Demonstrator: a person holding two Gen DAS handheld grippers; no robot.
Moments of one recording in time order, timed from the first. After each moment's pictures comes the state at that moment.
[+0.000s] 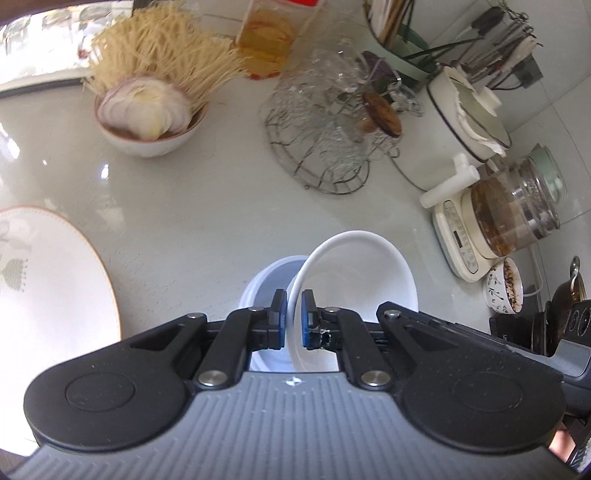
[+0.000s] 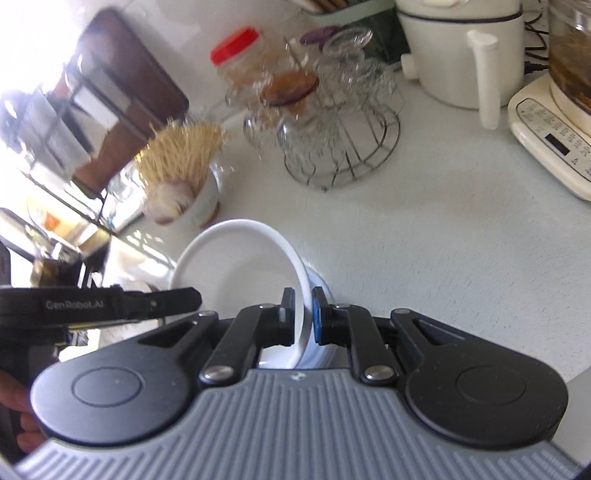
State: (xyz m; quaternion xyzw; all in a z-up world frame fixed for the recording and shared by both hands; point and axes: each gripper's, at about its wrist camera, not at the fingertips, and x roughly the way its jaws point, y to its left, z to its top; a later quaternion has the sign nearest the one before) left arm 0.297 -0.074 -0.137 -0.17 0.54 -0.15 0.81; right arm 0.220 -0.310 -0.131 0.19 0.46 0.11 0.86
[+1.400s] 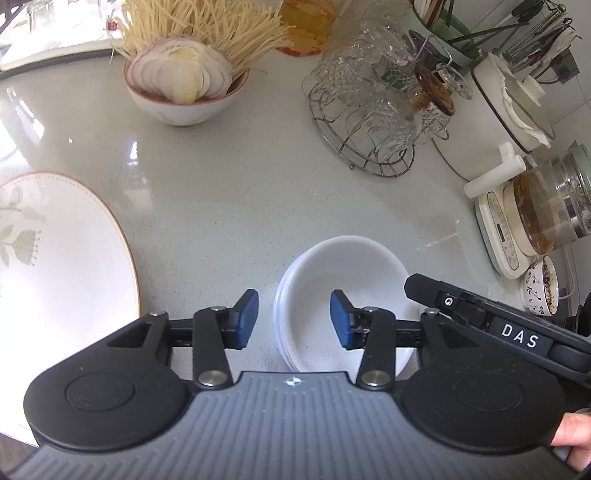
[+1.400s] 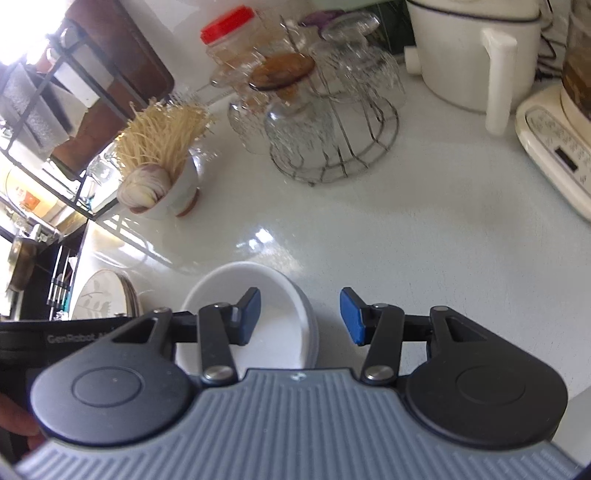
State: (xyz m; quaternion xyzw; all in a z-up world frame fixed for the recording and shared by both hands) left arm 0.298 -0.073 -0.168 -0.15 0.57 -0.10 0.80; right arm 0.240 -0.307 -0.146 0.16 0.48 0.10 0.85
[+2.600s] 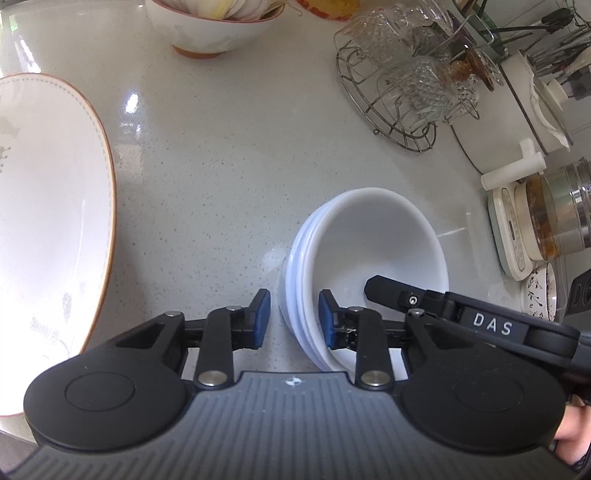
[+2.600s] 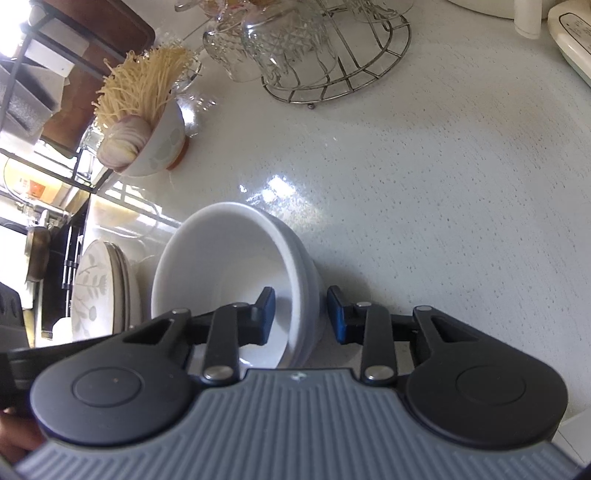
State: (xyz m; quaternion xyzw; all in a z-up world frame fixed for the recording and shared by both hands) left arm 0.288 -0.067 -0.221 -0.21 0.59 -0.10 0.78; right arm 0.253 -0.301 -0.200 0.21 0.55 0.13 0.80
